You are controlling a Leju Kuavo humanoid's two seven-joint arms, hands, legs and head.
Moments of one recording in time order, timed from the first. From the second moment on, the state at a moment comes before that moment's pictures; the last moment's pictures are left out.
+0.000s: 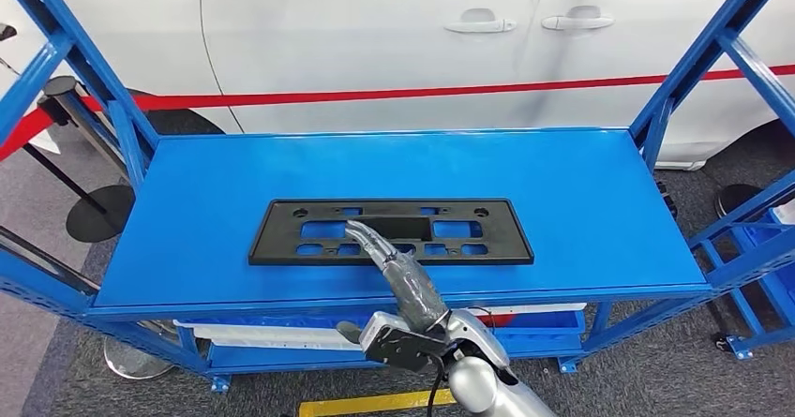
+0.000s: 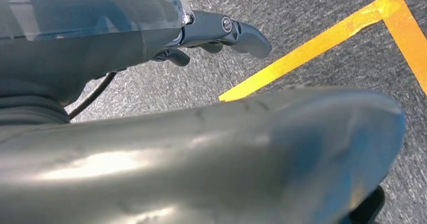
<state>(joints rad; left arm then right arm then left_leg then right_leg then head) -0.12 -0.21 0.86 -0.19 -1.22 0.17 0.00 -0.25 0.03 0.66 -1.32 0.61 -0.19 -0.35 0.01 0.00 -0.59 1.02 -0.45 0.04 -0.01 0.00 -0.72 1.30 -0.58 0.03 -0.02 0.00</state>
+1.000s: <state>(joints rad) -0.11 -0.21 0.86 -0.19 -1.20 0.16 -0.01 -0.37 0.01 0.85 -1.20 1.11 -0.52 -0.19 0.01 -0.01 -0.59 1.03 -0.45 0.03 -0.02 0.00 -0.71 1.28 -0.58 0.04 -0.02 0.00</state>
